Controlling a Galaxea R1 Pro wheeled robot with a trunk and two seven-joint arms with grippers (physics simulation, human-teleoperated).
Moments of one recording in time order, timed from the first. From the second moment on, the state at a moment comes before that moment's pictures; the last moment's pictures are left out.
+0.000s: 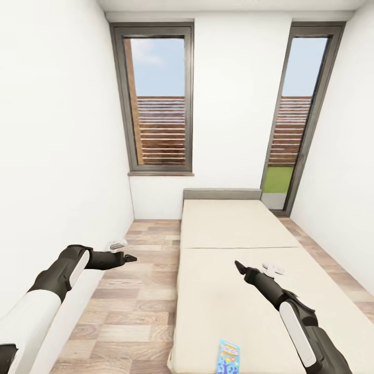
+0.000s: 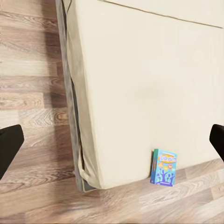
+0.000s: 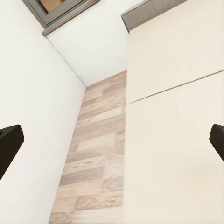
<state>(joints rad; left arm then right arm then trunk) -0.81 0.23 -0.01 -0.71 0.17 0.87 -0.56 -0.30 -0.08 -0.04 -1.27 -0.52 0.37 0.16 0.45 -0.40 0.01</state>
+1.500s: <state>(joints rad) -0.81 0.23 -0.01 -0.71 0.18 0.88 -0.56 -0.42 -0.10 -0.15 -0.94 -0.75 0.56 0.14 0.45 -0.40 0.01</state>
